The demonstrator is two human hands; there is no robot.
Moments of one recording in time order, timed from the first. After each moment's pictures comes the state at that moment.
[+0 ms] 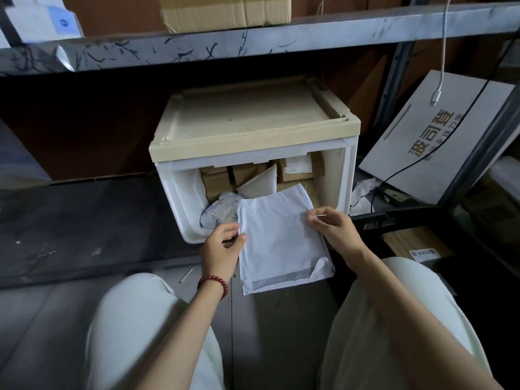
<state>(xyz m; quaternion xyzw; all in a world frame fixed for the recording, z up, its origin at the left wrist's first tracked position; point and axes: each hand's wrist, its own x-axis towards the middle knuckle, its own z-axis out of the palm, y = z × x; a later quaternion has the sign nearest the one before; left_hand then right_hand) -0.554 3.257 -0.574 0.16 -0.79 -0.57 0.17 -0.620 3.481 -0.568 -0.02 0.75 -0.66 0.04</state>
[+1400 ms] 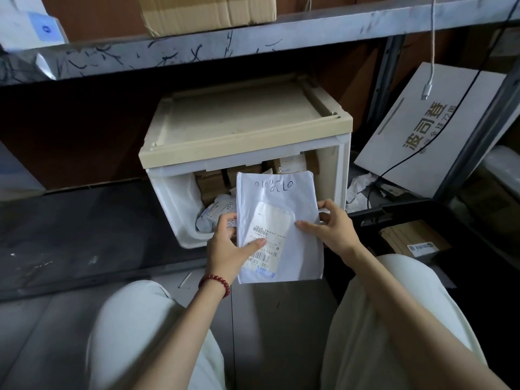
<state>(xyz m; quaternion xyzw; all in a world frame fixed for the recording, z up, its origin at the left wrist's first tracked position) -0.561 3.266 -0.565 0.09 -0.80 -0.57 0.13 -0.617 3.481 -0.557 -0.02 0.78 -0.63 0.01</state>
